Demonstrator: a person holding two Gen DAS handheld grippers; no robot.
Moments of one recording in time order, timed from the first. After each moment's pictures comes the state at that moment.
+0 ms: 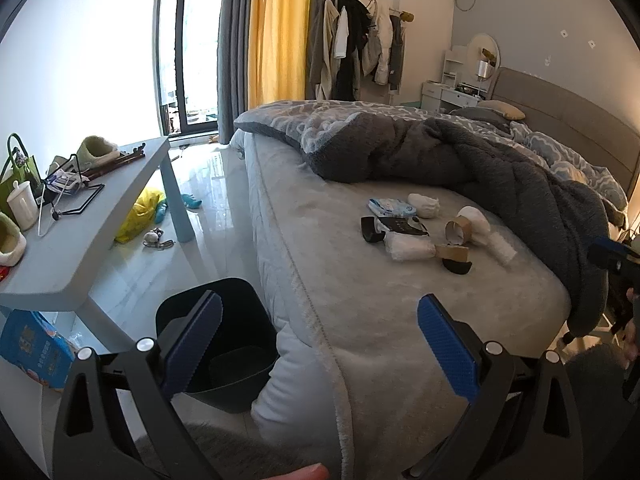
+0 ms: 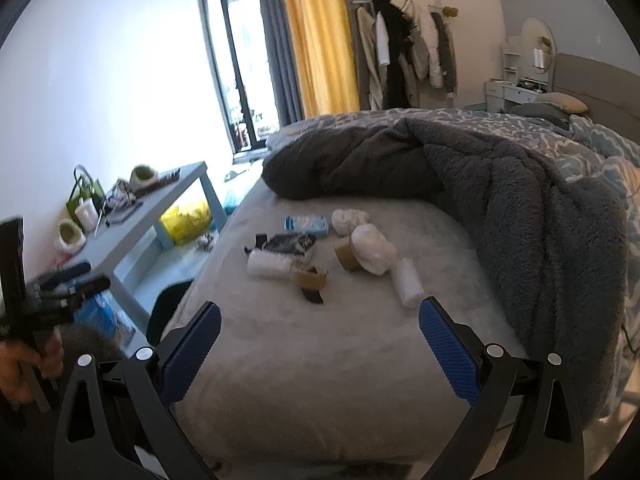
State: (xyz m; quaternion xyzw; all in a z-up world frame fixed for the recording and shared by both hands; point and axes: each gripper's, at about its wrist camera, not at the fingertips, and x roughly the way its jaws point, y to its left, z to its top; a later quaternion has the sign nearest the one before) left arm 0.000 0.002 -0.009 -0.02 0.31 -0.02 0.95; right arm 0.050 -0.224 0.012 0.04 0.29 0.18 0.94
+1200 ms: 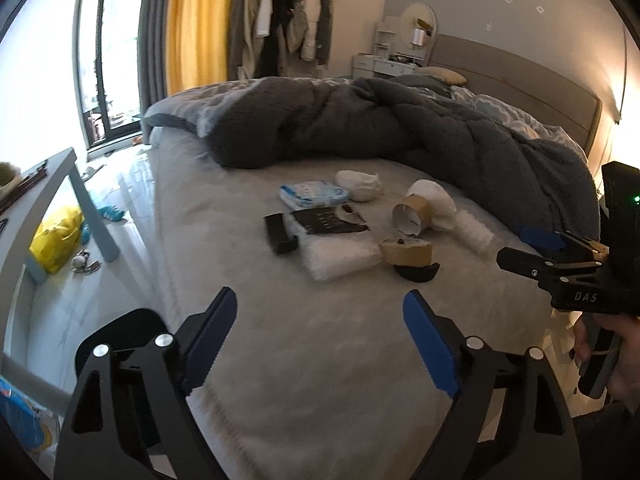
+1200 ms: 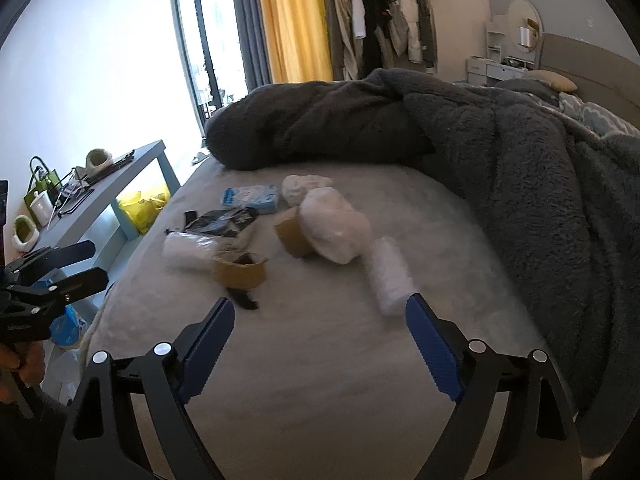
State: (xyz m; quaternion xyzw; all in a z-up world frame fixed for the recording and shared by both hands) left arm 0.099 -0.061 -0.058 0.01 0.34 -0.15 0.93; right arm 0.136 -0.227 -0.059 0.01 0.34 0.13 0.93
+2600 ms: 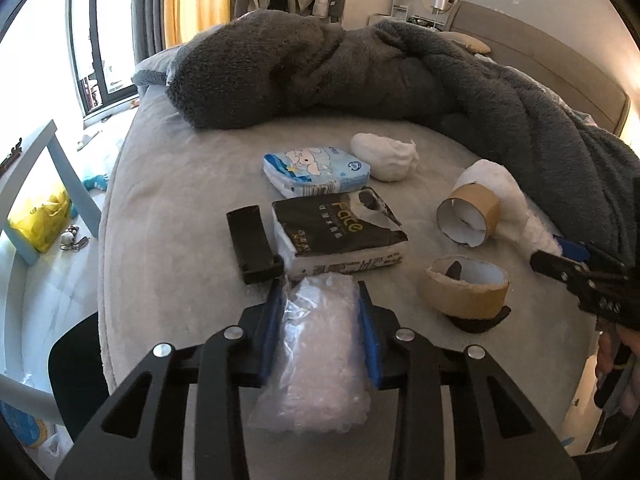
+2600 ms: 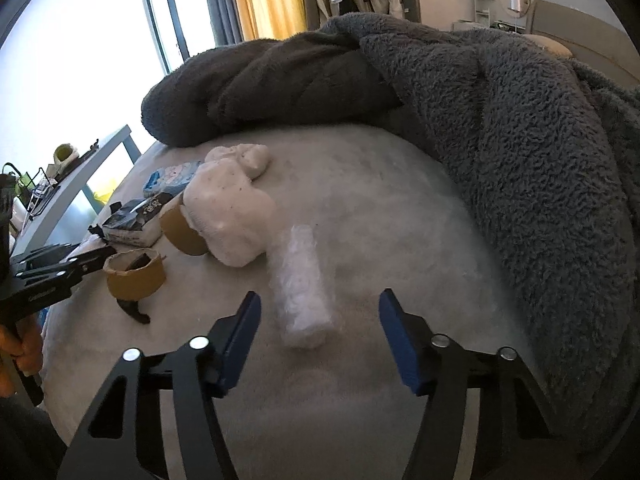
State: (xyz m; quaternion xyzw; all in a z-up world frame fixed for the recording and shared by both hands) left arm 0.181 -0.084 -0.105 0.01 0.41 -0.13 0.90; right arm 0.204 -0.264 -0.101 0.02 0.40 0.11 0.91
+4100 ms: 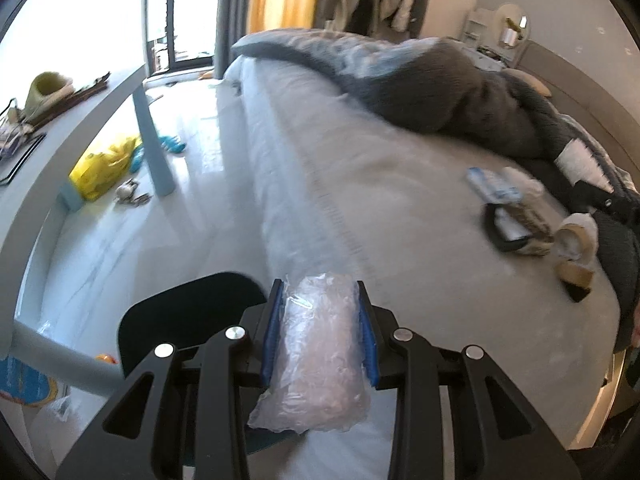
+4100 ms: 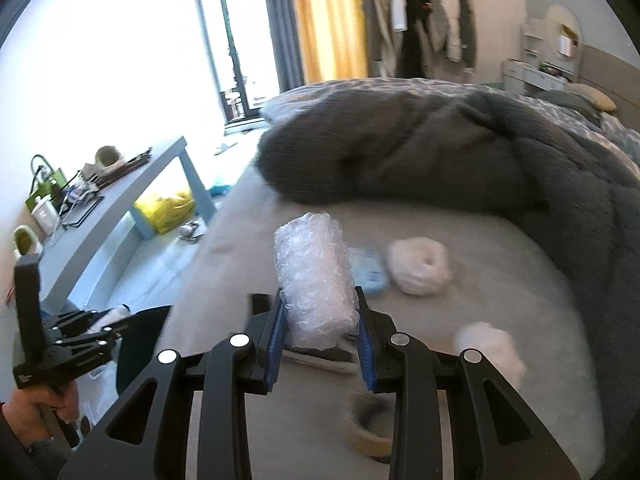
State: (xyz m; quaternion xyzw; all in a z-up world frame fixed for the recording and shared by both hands) left arm 0.157 0.096 -0.108 -0.06 0.42 -0.03 0.90; right arm 0.228 -0.089 -0.031 -0.01 0.36 0.18 0.92
